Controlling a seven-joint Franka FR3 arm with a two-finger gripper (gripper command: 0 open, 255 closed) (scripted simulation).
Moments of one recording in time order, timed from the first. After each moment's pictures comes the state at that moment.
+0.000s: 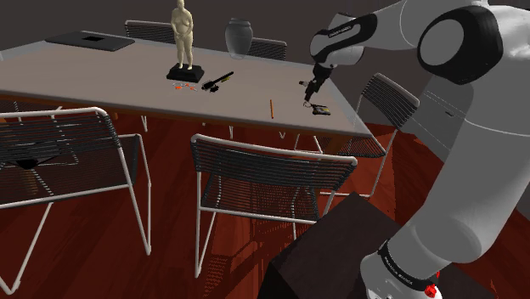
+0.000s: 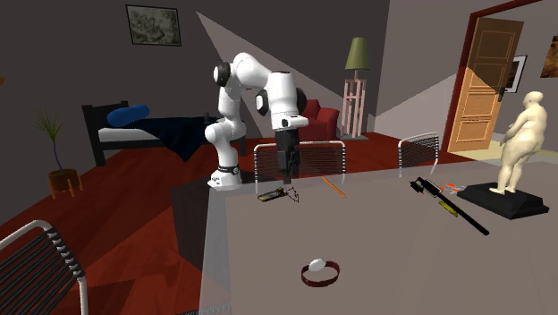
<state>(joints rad) -0.06 0.25 -0.39 -1.81 0.11 2.29 -0.78</state>
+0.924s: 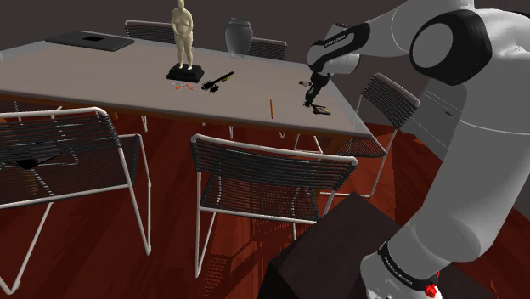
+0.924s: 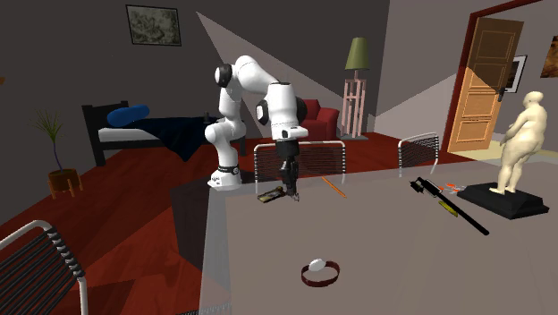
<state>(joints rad) -0.07 0.29 -0.38 -1.85 0.13 2.36 -0.79</state>
